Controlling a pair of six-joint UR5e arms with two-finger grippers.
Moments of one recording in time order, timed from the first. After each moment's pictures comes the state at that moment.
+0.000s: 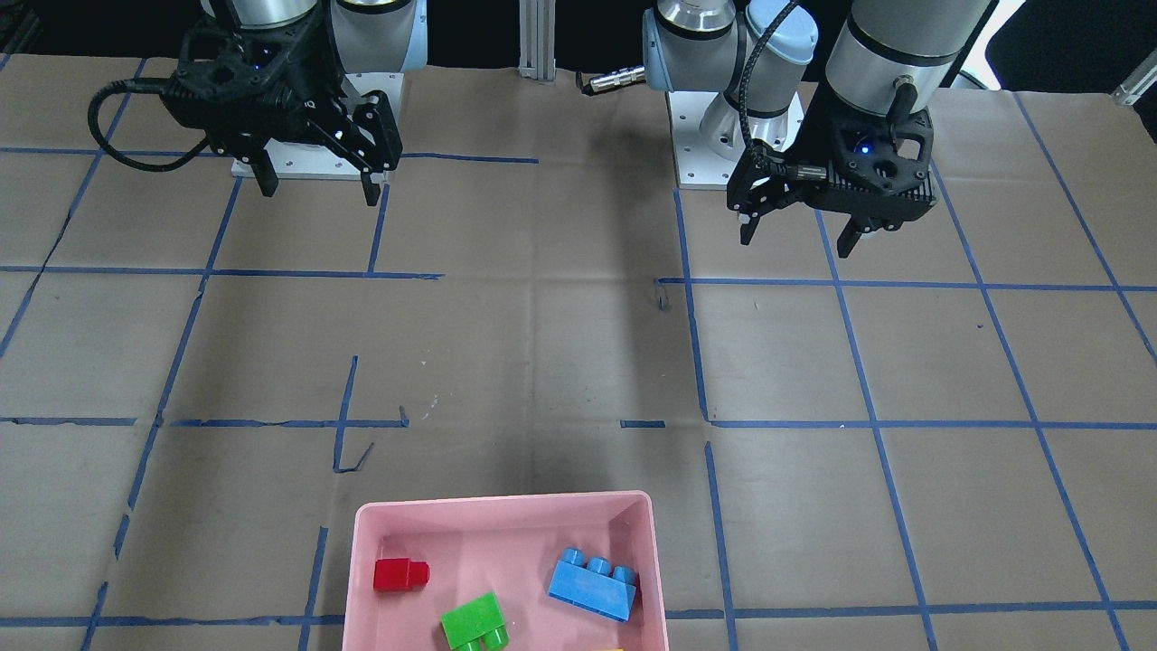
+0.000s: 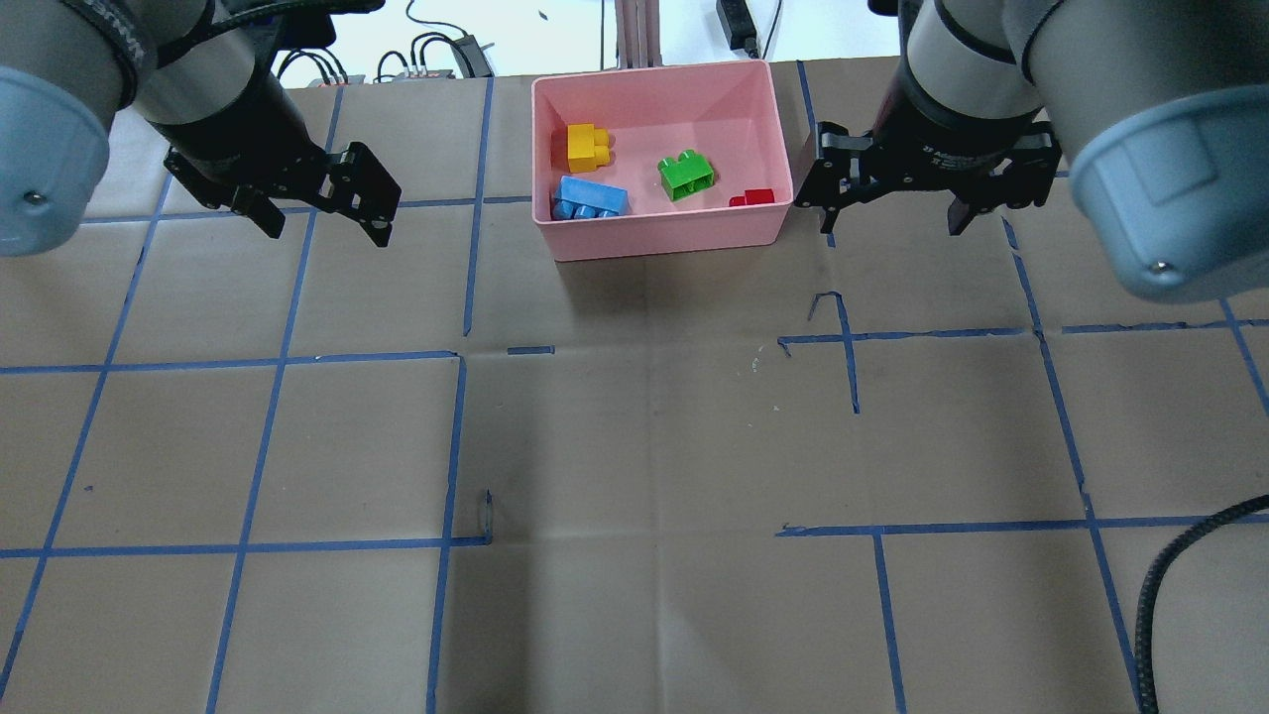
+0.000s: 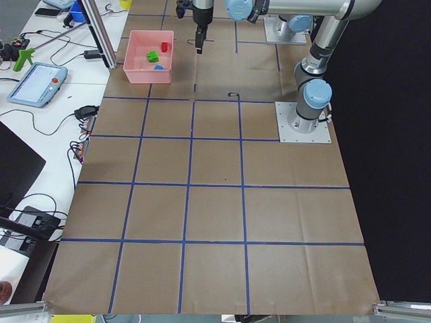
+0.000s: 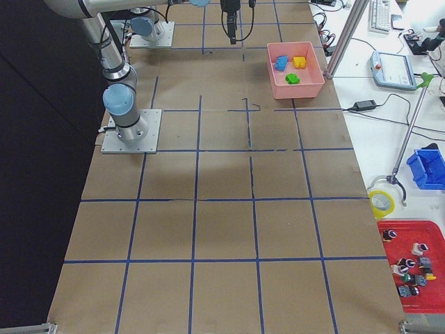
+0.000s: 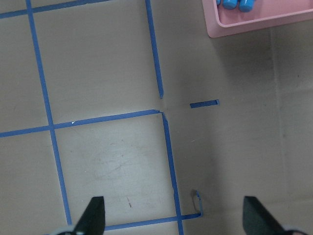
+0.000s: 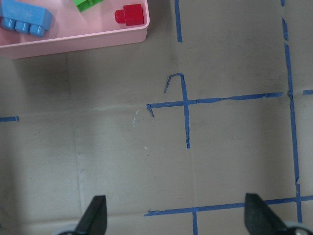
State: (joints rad) left arm -1.55 -1.56 -1.58 -1.51 1.57 0.16; right arm 1.70 -1.67 1.61 -1.65 -1.61 0.22
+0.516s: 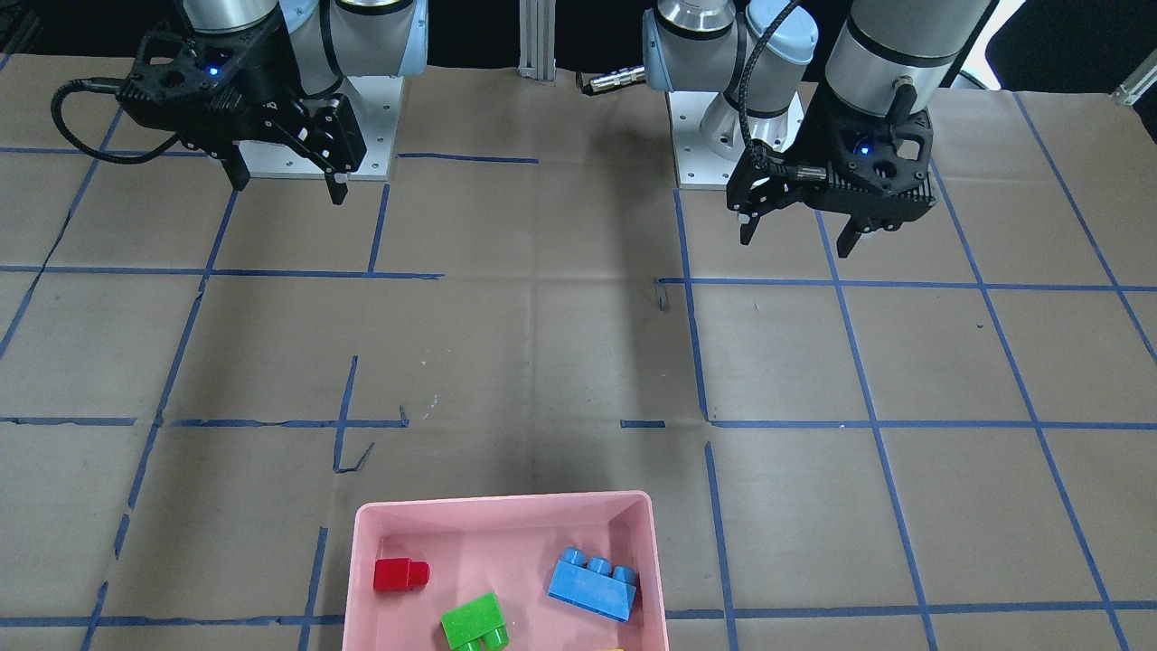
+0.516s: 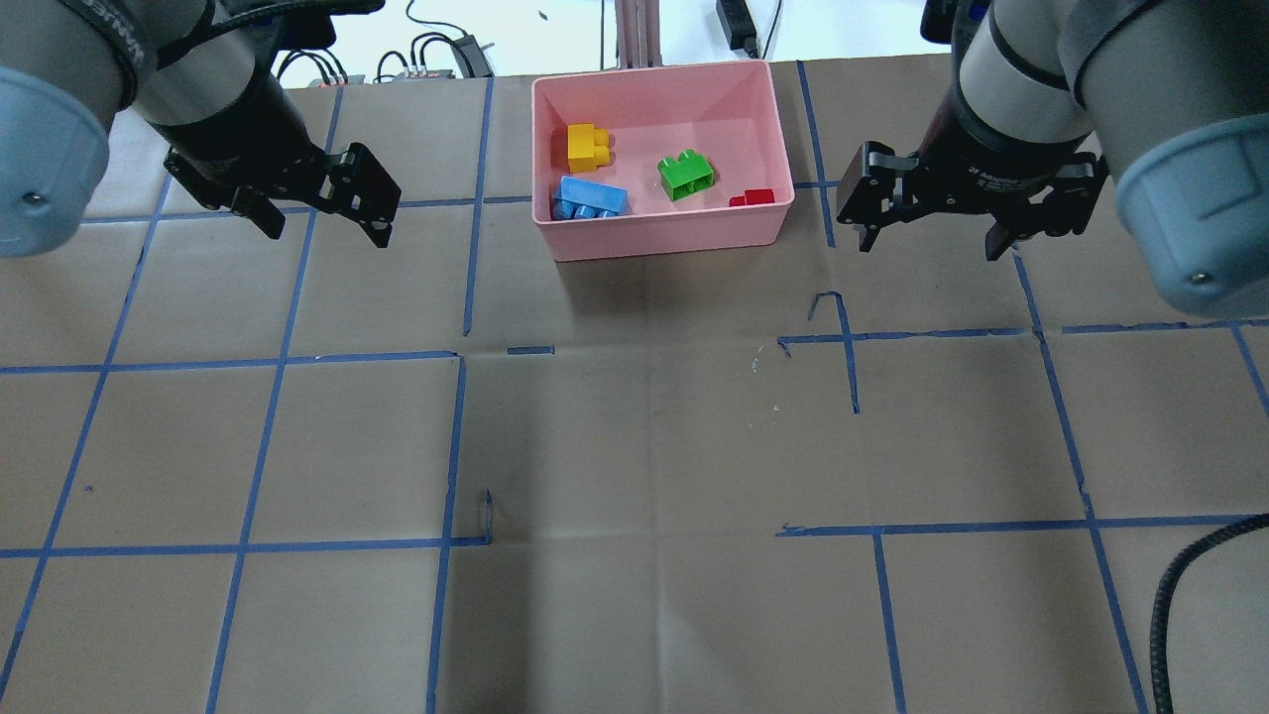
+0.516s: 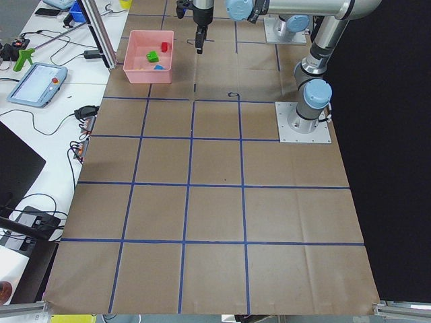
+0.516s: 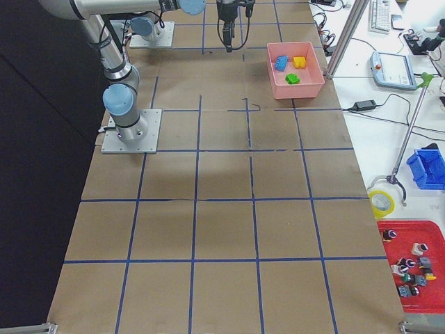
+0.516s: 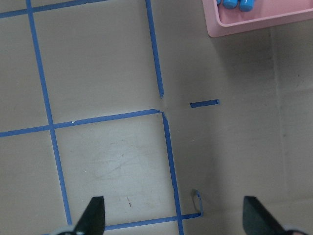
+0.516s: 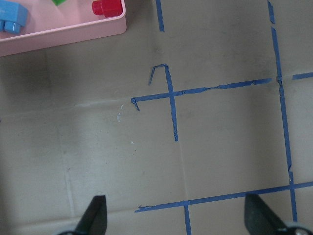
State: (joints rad) left arm -1.55 -1.56 -1.58 -1.51 1.56 0.16; right arm 1.64 -1.69 1.66 -1.65 -1.60 0.21
